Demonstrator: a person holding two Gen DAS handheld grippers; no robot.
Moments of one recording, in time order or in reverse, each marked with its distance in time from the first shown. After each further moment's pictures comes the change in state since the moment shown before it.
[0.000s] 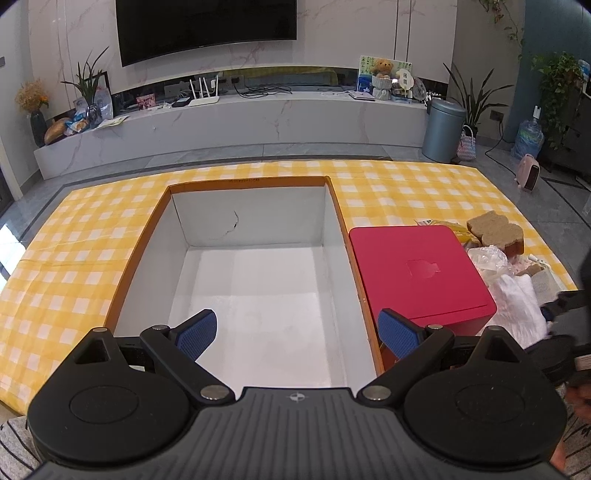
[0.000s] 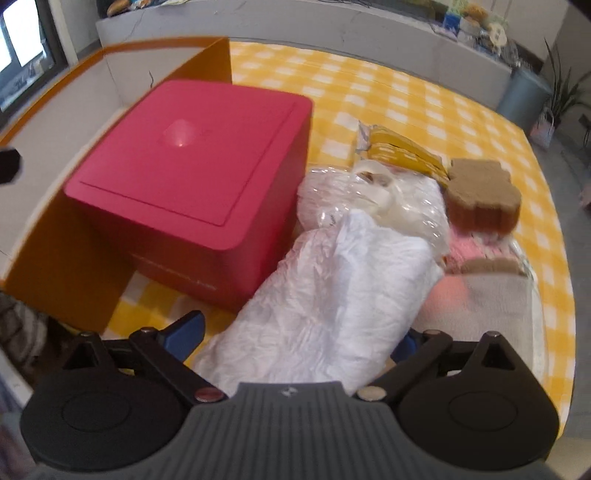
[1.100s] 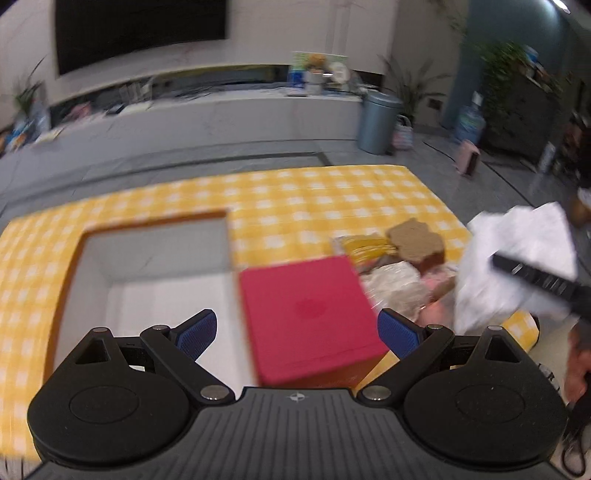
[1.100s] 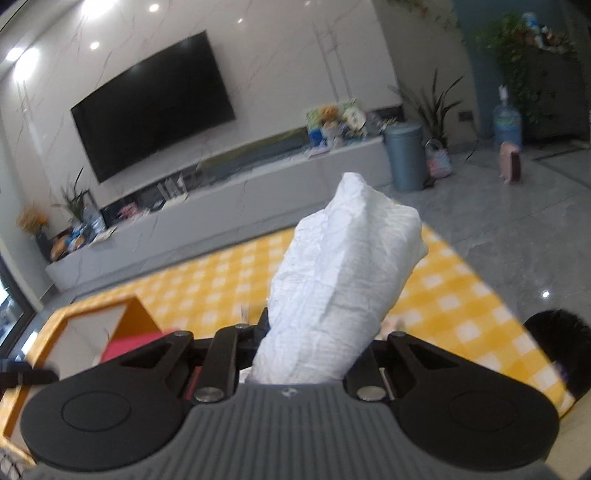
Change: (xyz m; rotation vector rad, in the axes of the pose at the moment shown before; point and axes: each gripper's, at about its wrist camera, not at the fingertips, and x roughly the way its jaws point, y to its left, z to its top) left arm -0.002 -0.070 0.053 0.127 0.021 -0.198; right arm -0.104 -0.104 -0.057 0.550 -0.573 -0.003
